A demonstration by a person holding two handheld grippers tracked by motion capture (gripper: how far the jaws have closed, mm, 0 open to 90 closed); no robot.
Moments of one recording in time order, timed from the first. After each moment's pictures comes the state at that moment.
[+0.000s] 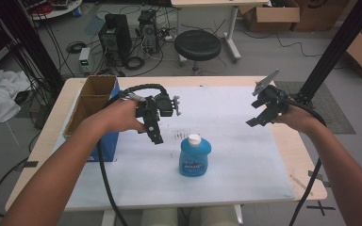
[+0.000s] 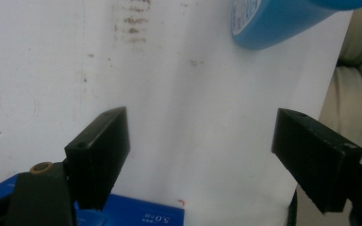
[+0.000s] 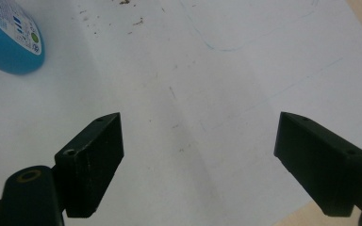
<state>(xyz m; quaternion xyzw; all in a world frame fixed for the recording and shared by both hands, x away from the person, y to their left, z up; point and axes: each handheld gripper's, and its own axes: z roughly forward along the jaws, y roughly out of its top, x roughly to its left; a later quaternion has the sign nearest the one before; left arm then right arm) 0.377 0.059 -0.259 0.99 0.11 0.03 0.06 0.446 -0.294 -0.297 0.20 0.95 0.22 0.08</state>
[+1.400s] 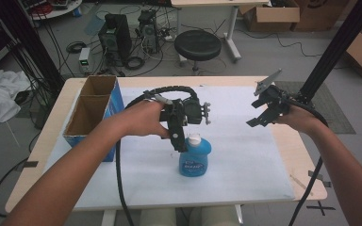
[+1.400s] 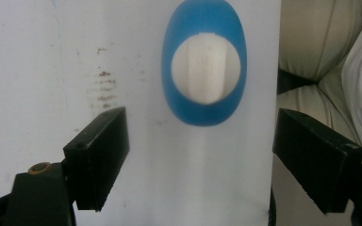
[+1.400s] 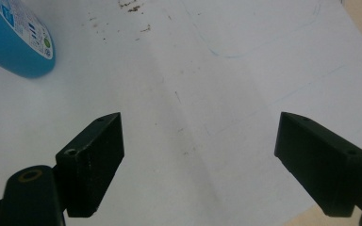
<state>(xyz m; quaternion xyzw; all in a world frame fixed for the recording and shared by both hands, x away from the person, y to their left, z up) 0.338 -0.006 -0.230 1.00 0.01 0.03 0.09 0.441 -0.295 -0.292 0.19 0.95 0.23 0.08</state>
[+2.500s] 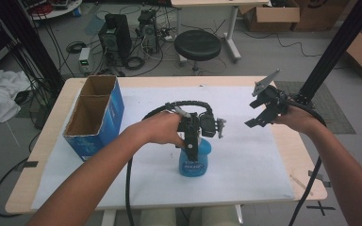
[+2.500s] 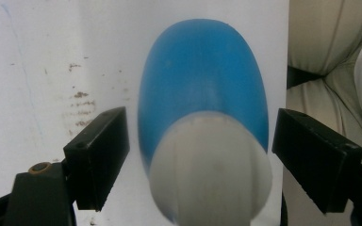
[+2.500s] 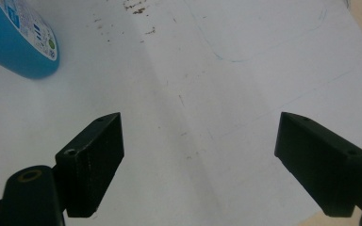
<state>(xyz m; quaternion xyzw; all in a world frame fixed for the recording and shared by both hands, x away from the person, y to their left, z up) 0.345 -0.043 -0.278 1.00 -0.01 0.01 0.05 0.440 -0.290 -0.293 0.18 0.95 0.24 0.07</state>
